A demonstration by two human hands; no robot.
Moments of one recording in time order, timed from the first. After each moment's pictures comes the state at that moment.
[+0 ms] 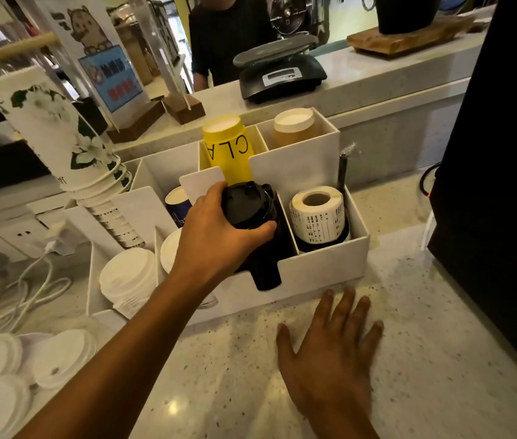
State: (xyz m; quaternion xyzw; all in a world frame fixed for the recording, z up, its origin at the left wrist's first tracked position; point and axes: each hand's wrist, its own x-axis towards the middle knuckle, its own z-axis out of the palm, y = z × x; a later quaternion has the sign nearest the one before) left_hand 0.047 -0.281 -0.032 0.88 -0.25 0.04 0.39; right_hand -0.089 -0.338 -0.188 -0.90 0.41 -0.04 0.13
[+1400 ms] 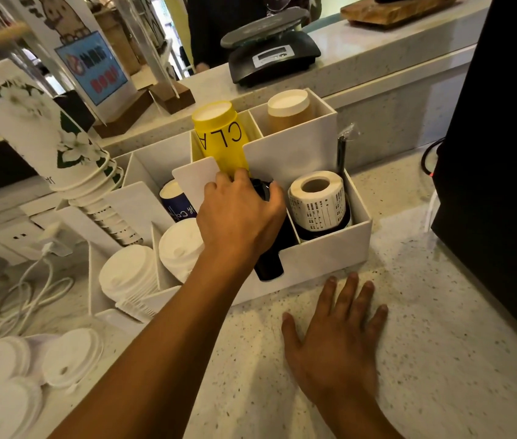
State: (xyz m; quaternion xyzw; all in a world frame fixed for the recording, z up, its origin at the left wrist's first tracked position) left_hand 0.056 -0.329 -0.040 0.95 -0.22 0.15 0.17; right_hand -0.091 -0.336 -0.188 -0.91 0.40 -0.04 0.12
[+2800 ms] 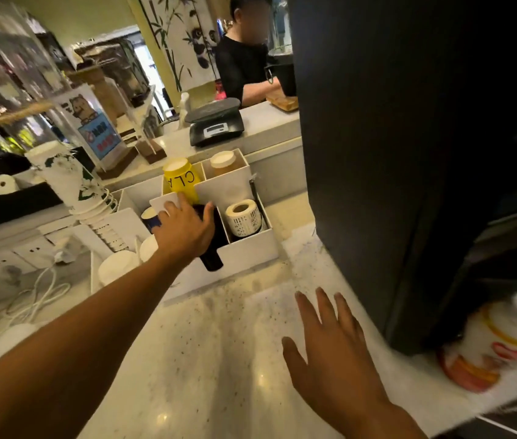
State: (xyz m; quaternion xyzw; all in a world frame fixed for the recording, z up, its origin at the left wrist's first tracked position) left_hand -0.024 -0.312 0.016 0.98 -0.18 0.06 0.11; right_hand -0.303 -0.376 -0.066 -0.93 0.29 -0.02 0.23
